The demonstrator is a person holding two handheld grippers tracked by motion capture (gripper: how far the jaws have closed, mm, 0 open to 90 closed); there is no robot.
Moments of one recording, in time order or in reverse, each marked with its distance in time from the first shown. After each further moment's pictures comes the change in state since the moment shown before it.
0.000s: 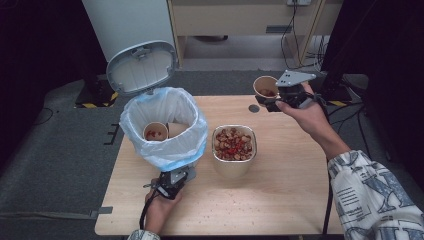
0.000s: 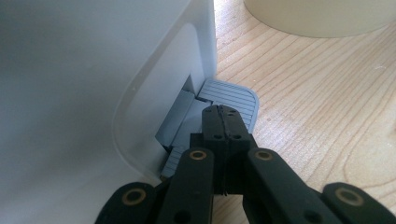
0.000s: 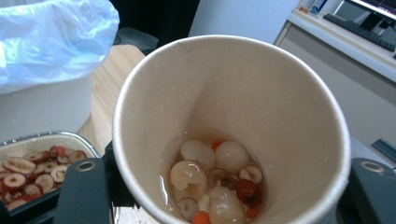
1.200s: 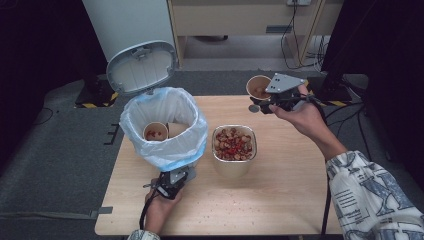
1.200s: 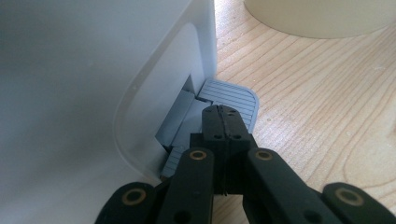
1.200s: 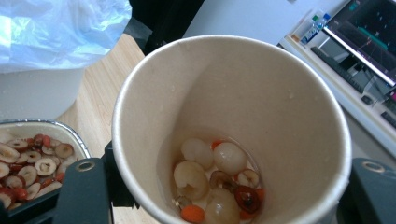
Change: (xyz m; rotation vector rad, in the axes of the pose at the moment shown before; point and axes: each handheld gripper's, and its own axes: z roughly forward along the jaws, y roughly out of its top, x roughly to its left) left arm 0.001 0.000 0.000 0.003 0.000 -0.001; right arm 0.022 0.018 0.001 0.003 -0.048 -0.231
